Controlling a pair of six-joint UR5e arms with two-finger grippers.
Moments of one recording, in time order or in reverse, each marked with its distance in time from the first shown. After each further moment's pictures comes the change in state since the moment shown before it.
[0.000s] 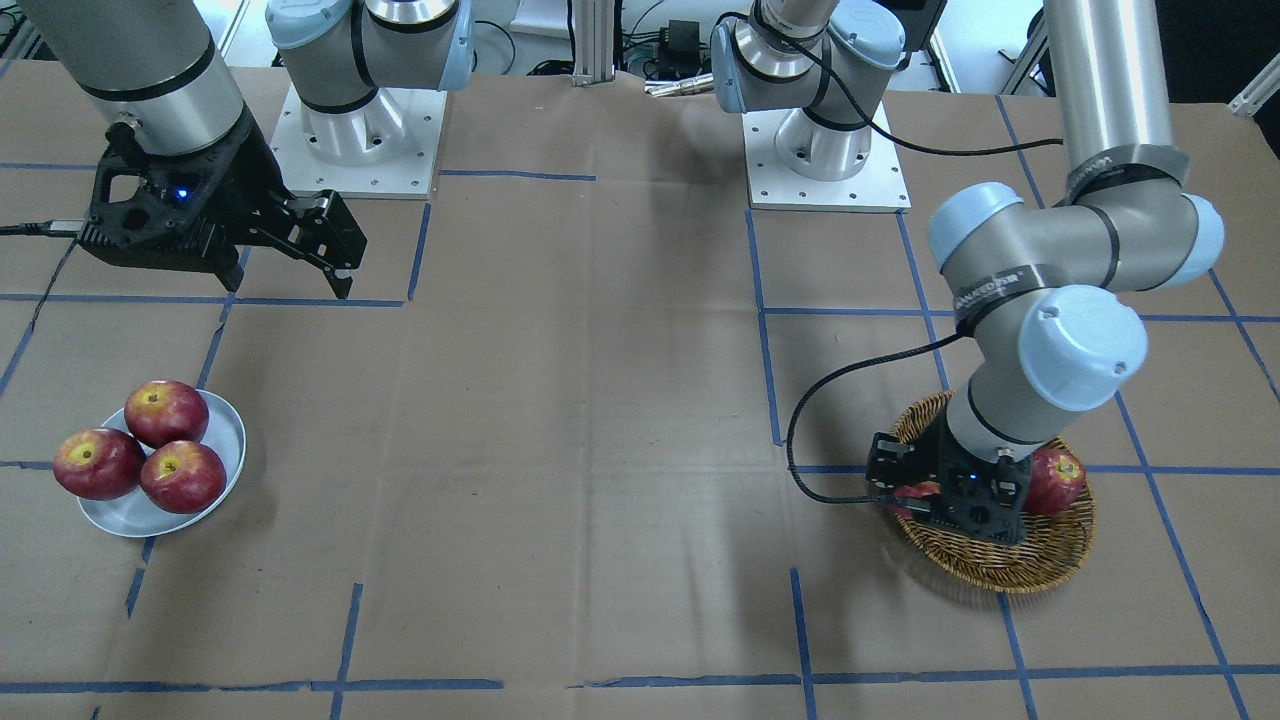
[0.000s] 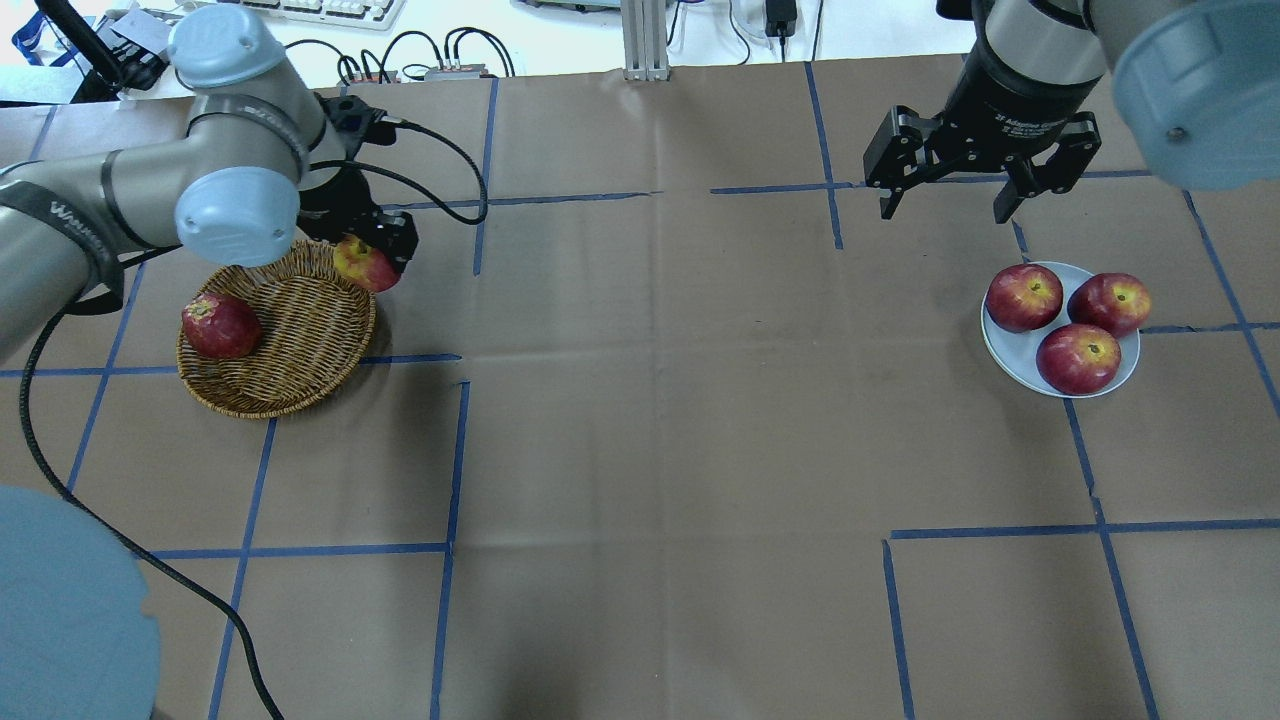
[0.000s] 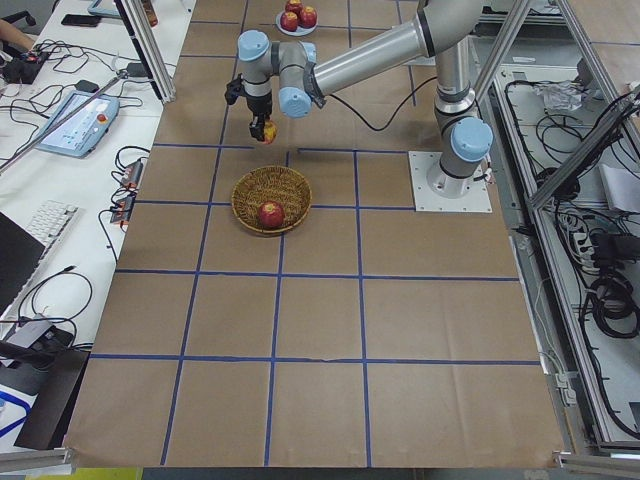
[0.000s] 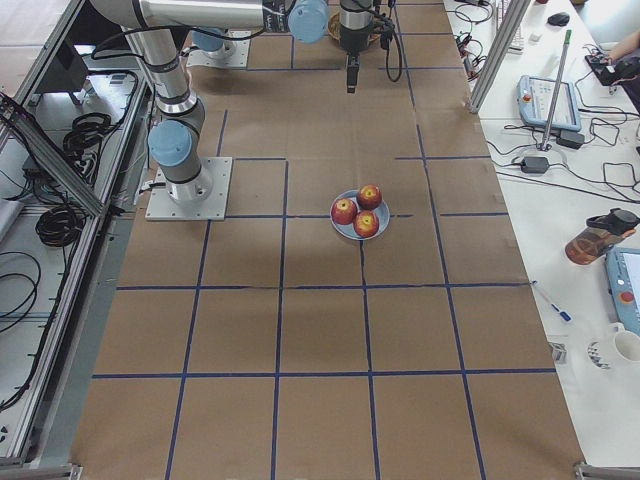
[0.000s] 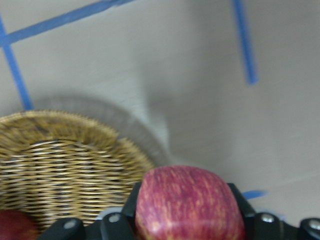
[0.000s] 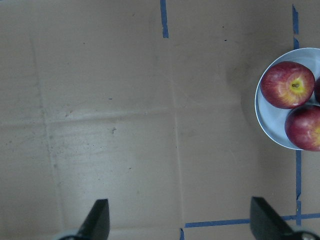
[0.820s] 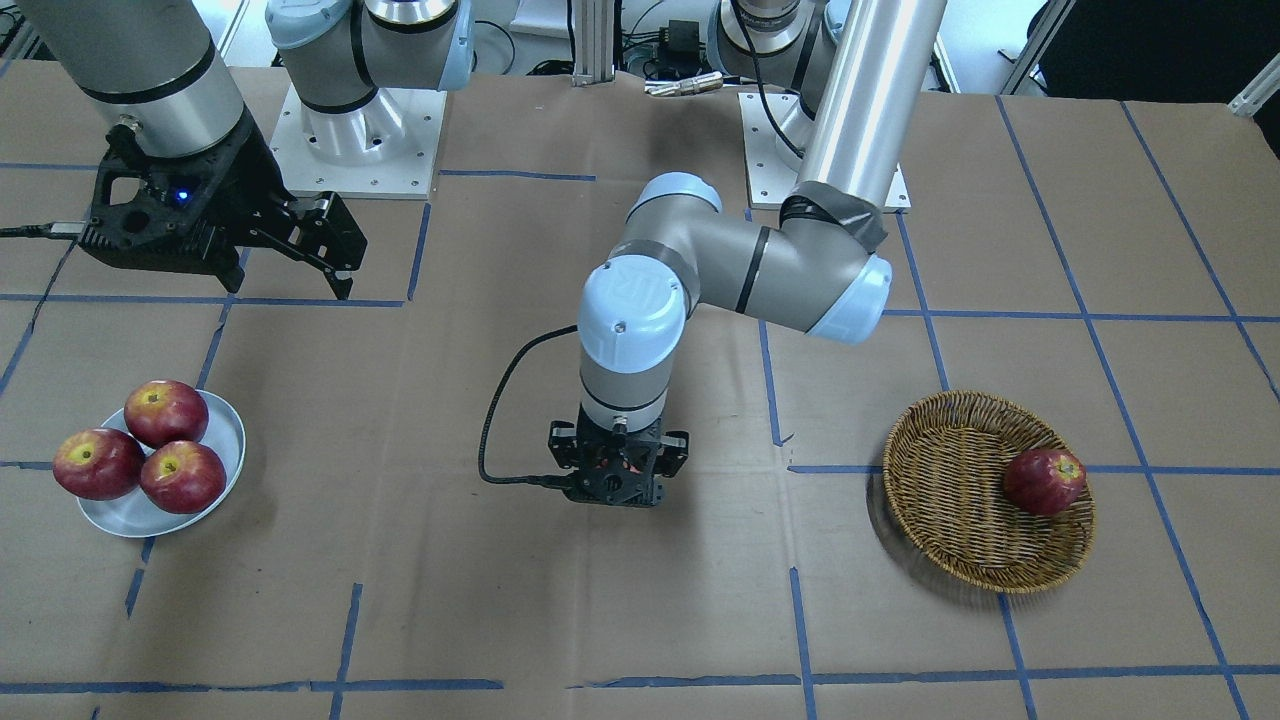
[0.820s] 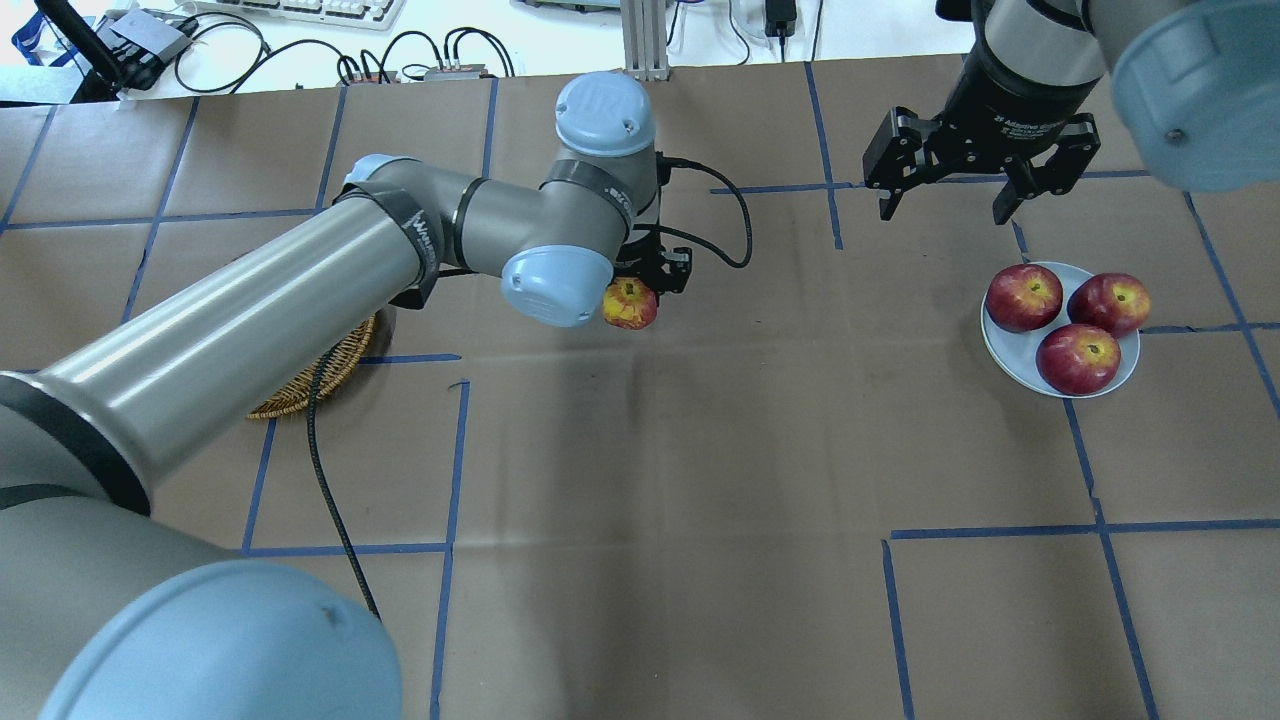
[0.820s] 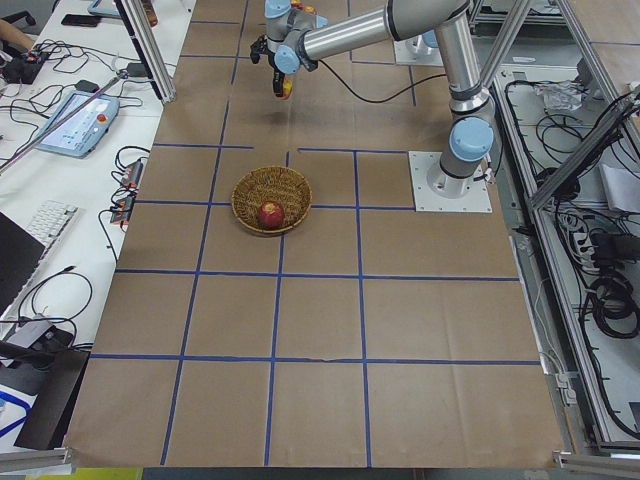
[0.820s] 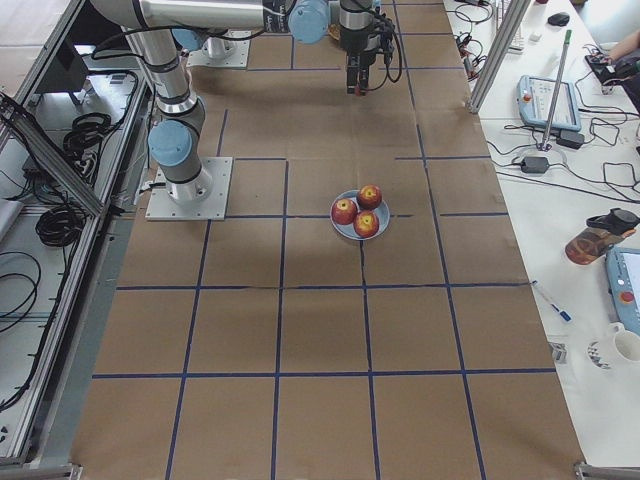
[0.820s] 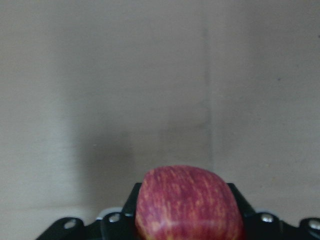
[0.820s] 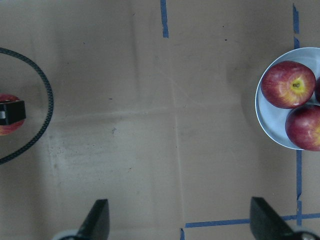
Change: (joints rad) left arm -0.377 -0.186 0.119 0.075 -0.001 -0.483; right arm 0.000 0.000 0.002 -0.001 0.000 0.001
